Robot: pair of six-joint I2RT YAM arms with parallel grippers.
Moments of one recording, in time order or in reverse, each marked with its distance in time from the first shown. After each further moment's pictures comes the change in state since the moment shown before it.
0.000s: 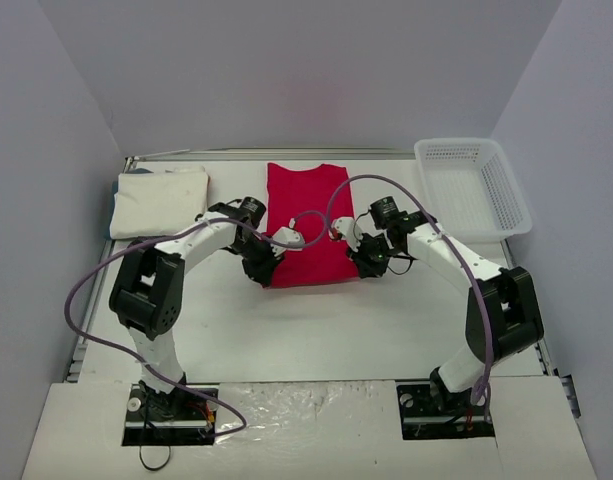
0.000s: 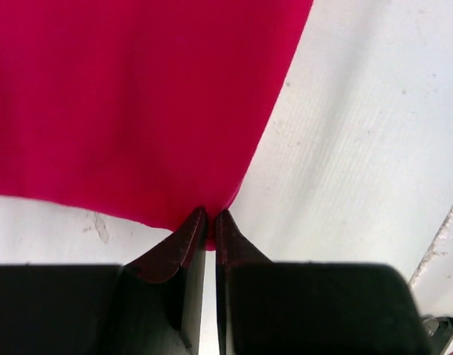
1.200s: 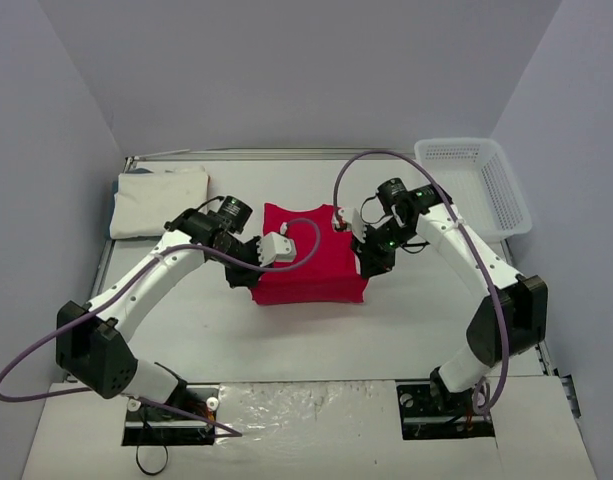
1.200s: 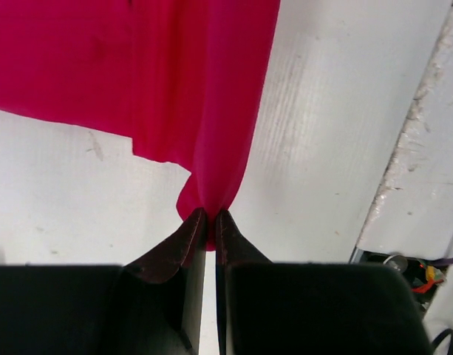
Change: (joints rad) left arm -0.089 -0.418 -0.039 -0.225 -0.107 0.042; right arm -0.008 -0.042 0.274 -0.488 -0.196 -0.136
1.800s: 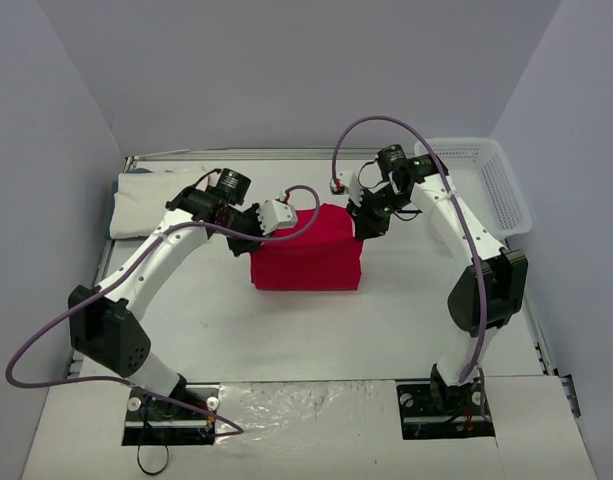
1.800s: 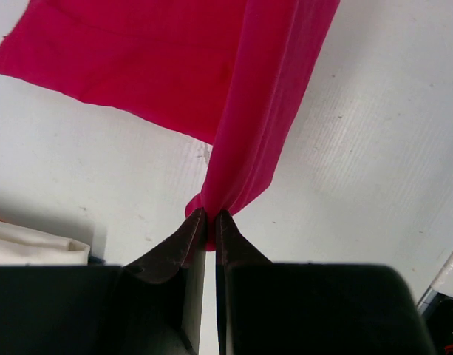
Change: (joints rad) left arm 0.062 0.115 0.187 0.082 -0.105 -0.010; right arm -0.060 0.229 0.320 0.019 0.021 -0.015
